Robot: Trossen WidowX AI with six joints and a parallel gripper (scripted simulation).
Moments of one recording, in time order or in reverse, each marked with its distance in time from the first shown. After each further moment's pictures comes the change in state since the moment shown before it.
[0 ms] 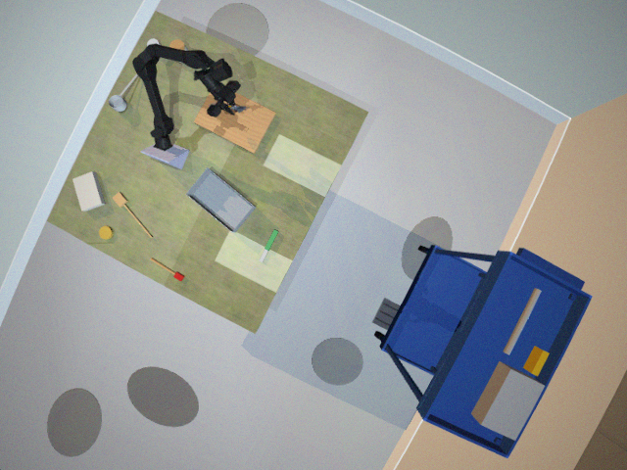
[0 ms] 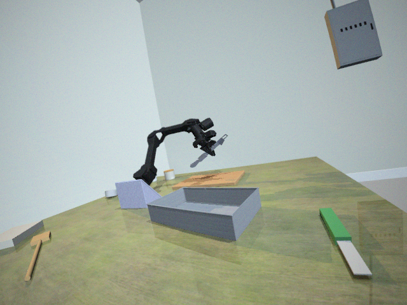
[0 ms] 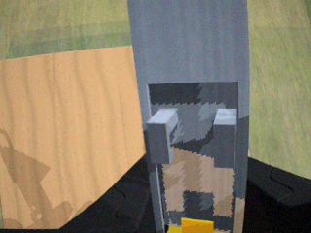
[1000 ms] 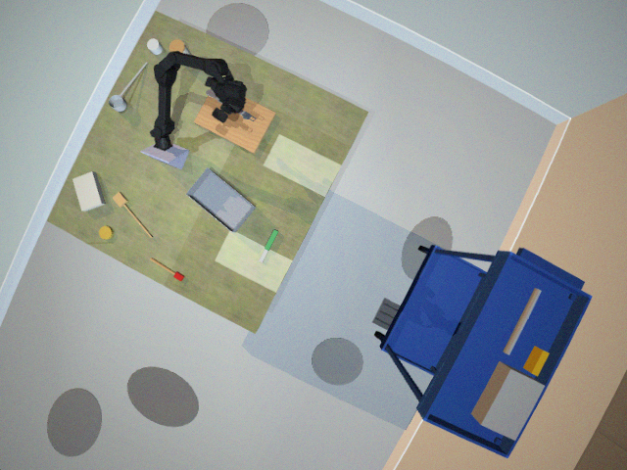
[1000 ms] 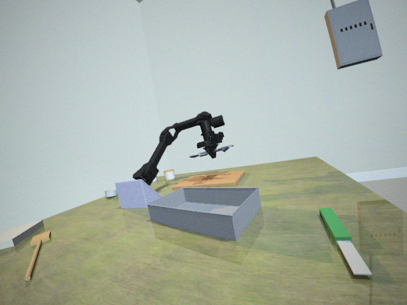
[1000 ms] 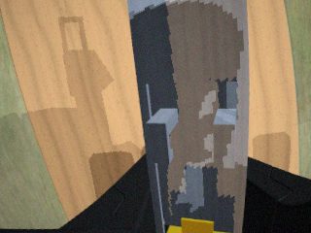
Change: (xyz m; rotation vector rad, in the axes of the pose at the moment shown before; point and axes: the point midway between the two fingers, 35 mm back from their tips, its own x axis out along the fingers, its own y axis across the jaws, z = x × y) arm 0.010 0.010 0.001 0.118 0.447 0.153
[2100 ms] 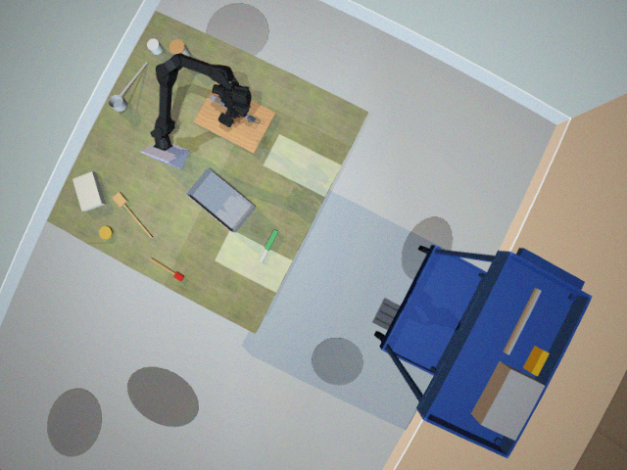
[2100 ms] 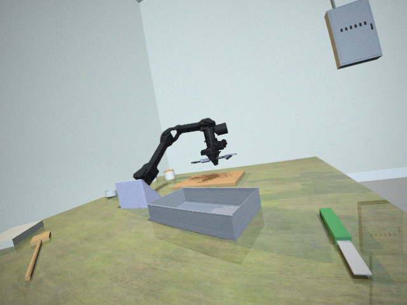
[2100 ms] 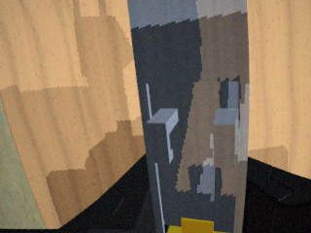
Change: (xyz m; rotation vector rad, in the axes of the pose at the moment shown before) arm 0.041 0.005 0.001 -0.070 0.040 0.005
